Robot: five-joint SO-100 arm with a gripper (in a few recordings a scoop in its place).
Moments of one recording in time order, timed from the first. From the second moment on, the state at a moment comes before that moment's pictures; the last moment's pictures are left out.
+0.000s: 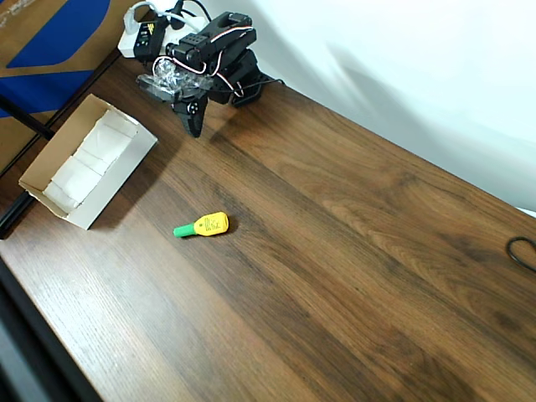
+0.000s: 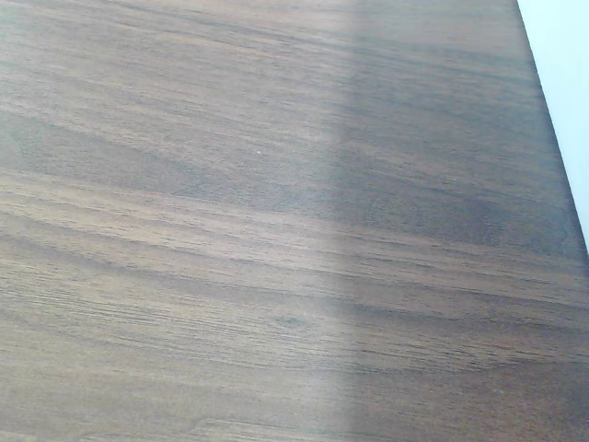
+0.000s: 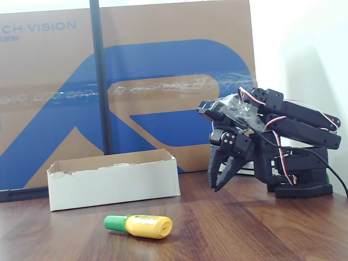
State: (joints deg) arm -0.1 202.2 180.1 73.1 -12.8
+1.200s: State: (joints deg) arm -0.1 197.6 160.8 74.1 -9.8
